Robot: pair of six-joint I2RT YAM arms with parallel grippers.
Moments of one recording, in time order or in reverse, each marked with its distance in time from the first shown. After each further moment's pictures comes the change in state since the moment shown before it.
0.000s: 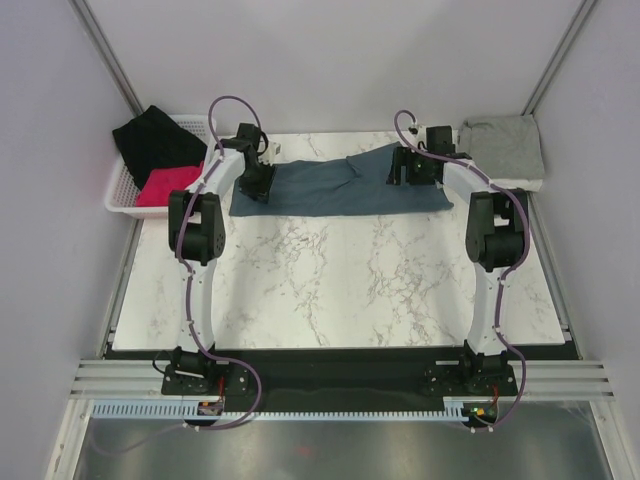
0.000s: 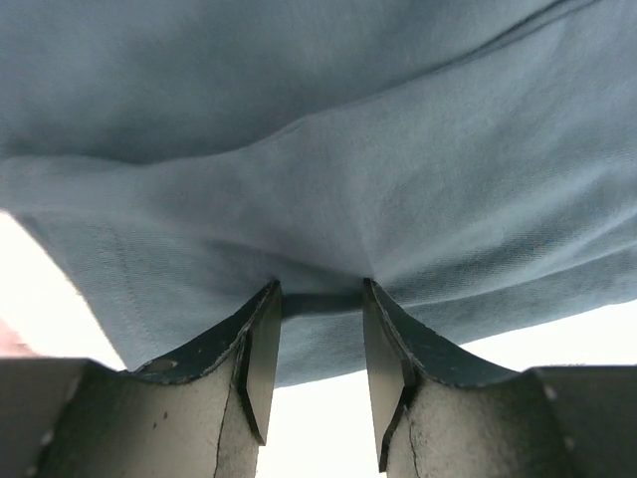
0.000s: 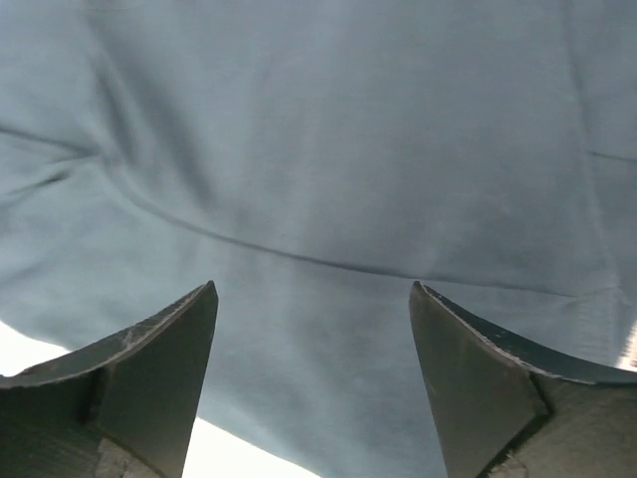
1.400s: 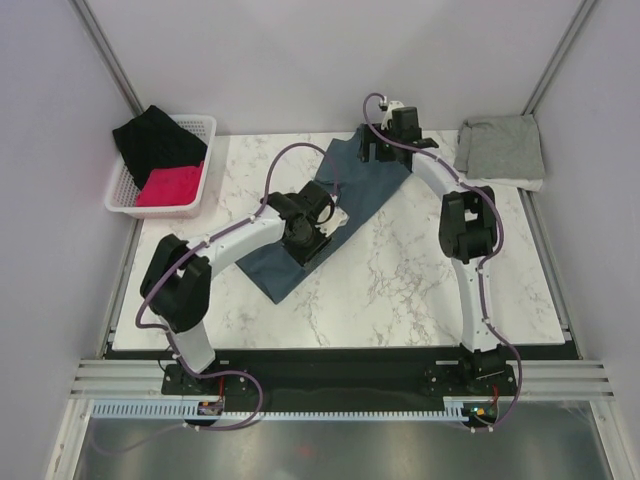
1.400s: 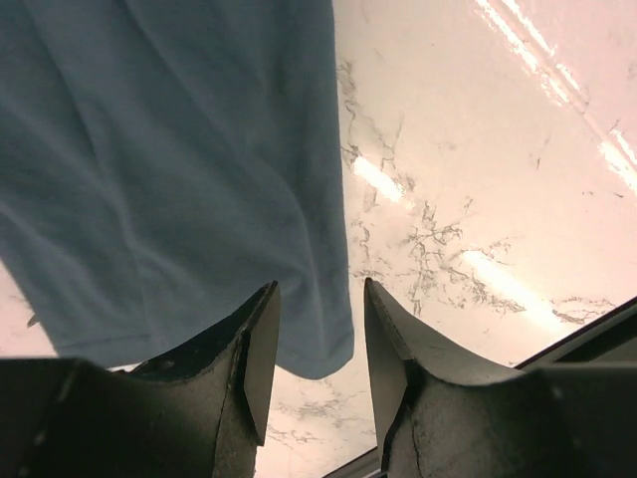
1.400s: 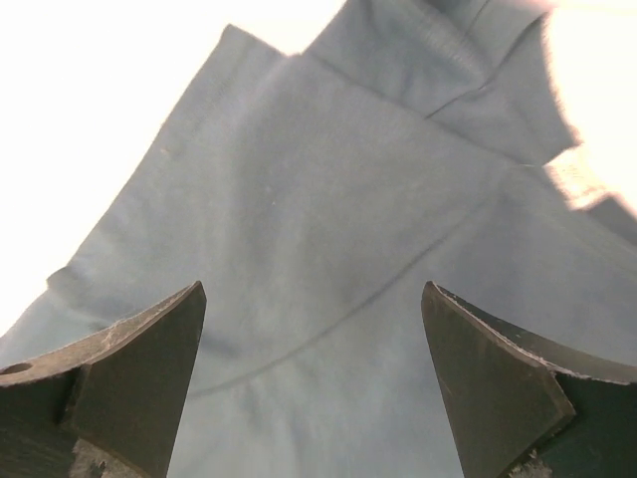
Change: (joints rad) left arm -0.530 -0.607 -0.729 0.014 -0.054 -0.023; right arm 0.142 0.259 0.414 0.048 0.144 0.049
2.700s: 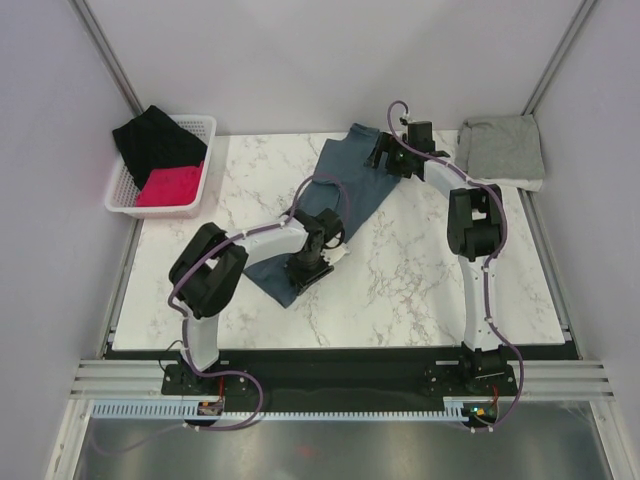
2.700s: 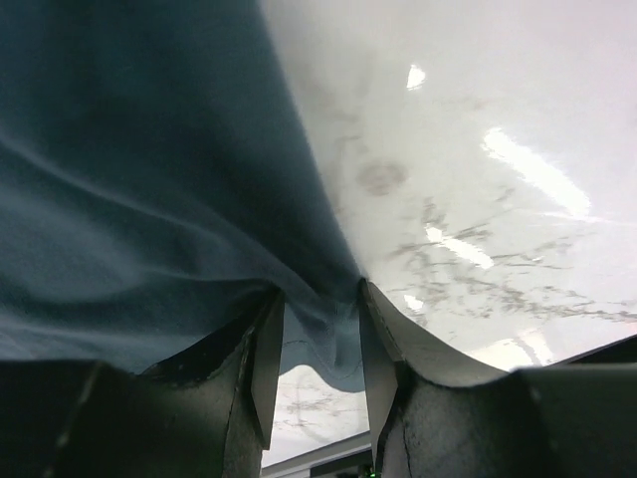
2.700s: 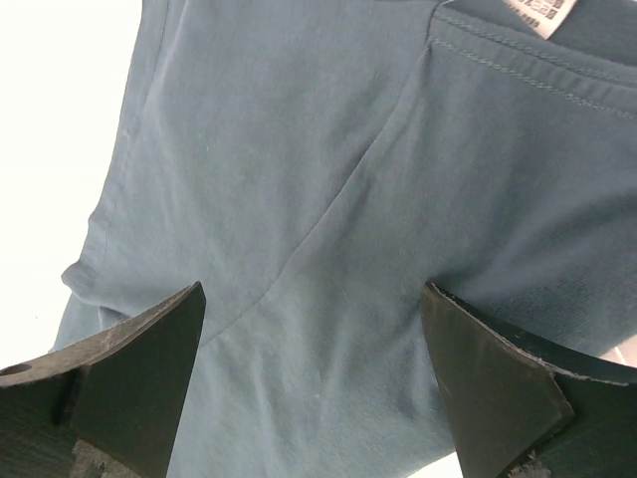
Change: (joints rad) left arm -0.048 0.156 -0.056 -0.037 -0.034 0.035; right arm -0.082 -0.034 -0.177 0.089 -0.159 0.268
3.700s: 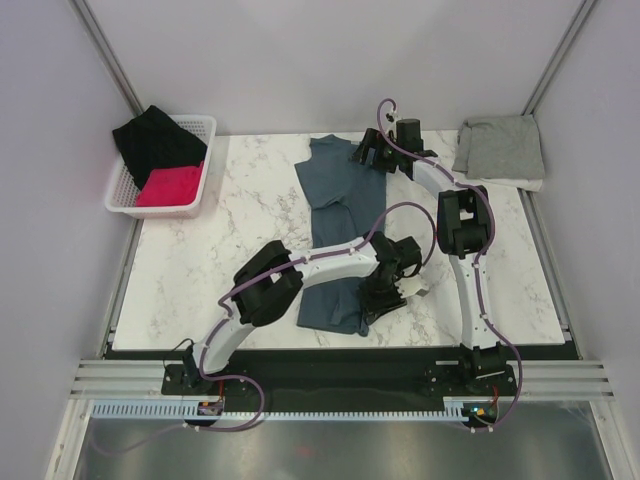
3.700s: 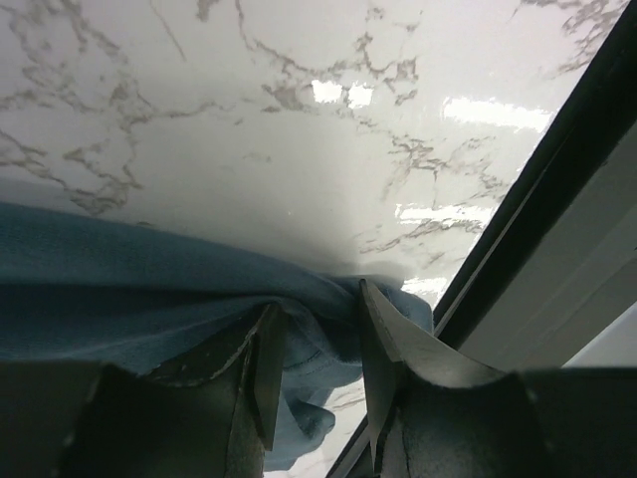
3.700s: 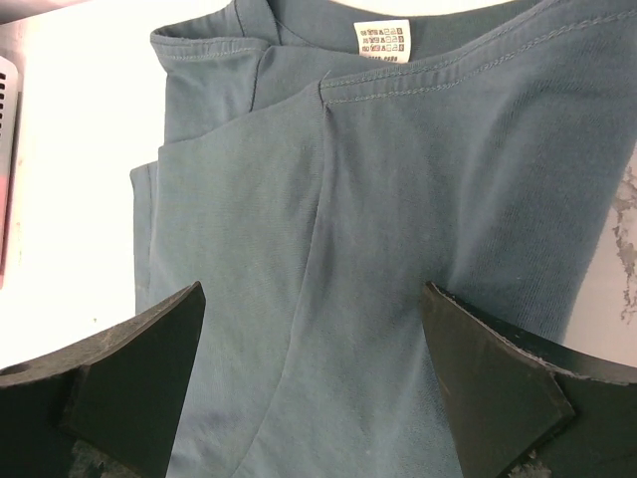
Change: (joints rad) left arm -0.366 0.323 0.509 -0.143 0.264 0.005; right arm 0.040 0.127 0.168 0.051 -0.106 0.043
